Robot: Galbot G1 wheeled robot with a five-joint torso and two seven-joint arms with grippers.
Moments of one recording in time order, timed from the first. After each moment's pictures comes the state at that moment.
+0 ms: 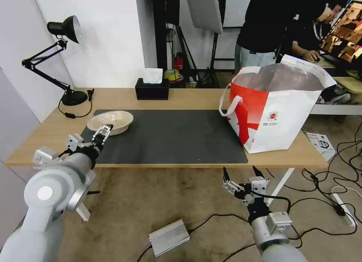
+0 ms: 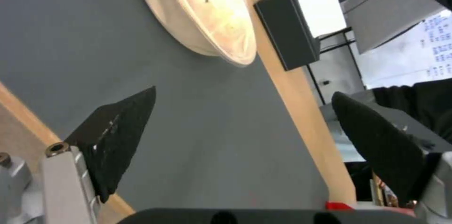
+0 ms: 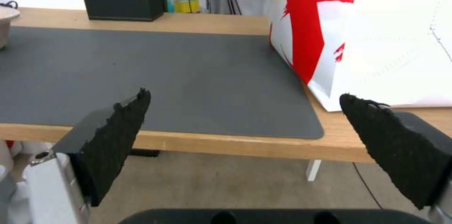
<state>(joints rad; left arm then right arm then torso) 1.06 -1.07 -0.60 -2.19 -1.71 0.23 -1.00 -1.47 0.75 0.01 2.30 0.46 -0.01 0.77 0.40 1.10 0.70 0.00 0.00</state>
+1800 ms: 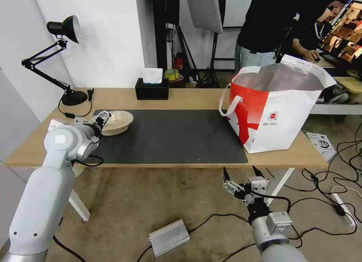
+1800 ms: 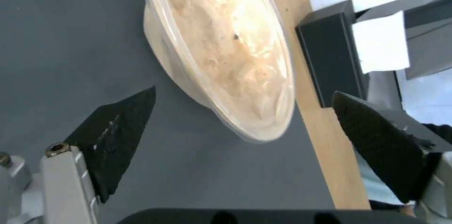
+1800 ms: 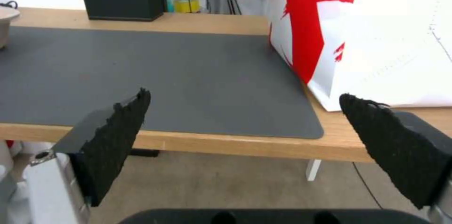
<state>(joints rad) 0.73 -1.07 -0.47 -1.79 -1.77 0.21 -1.07 -1.47 0.75 0.01 2.30 0.46 -0.01 0.77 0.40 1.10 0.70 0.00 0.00</state>
